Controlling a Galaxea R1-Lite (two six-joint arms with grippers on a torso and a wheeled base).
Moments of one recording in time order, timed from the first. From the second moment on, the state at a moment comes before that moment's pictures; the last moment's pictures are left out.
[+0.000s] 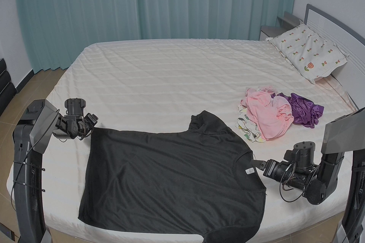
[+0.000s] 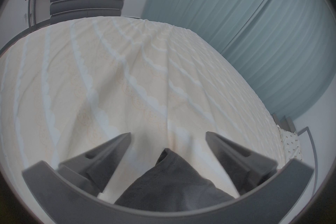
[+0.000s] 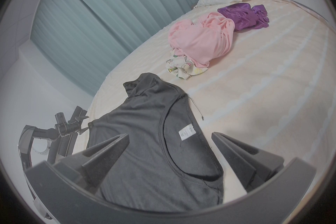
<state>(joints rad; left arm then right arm) 0.13 2.61 -1.65 -0.35 0.06 -0.74 0.27 2.26 -0.35 -1.40 0.06 0.63</state>
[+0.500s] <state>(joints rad) 0.16 2.41 -1.39 -0.36 -0.07 -0.77 0.26 2.30 -0.85 -1.00 0.06 0.62</state>
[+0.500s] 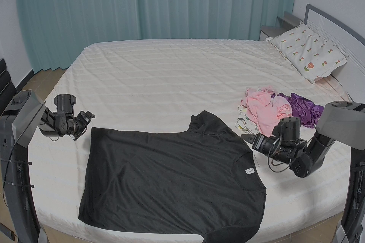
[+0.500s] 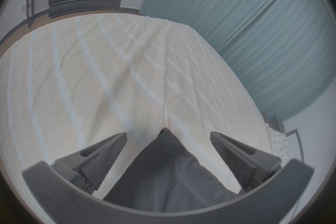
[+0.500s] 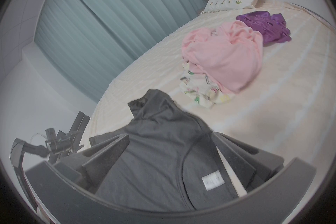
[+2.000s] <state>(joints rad) 0.12 2.29 -1.16 -0.41 -0.09 -0.79 0.20 2.58 -1.37 -0.56 0.07 0.55</state>
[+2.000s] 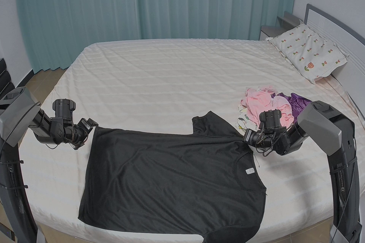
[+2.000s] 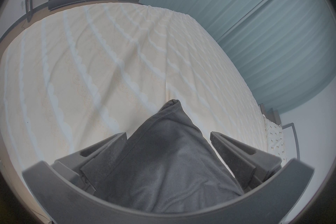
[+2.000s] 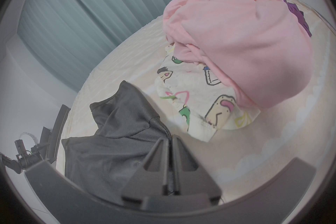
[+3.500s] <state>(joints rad) 0.07 2.13 -0.29 -0.95 -0.09 -0.66 0.24 2.20 -0.24 -1.39 0.07 0.89</state>
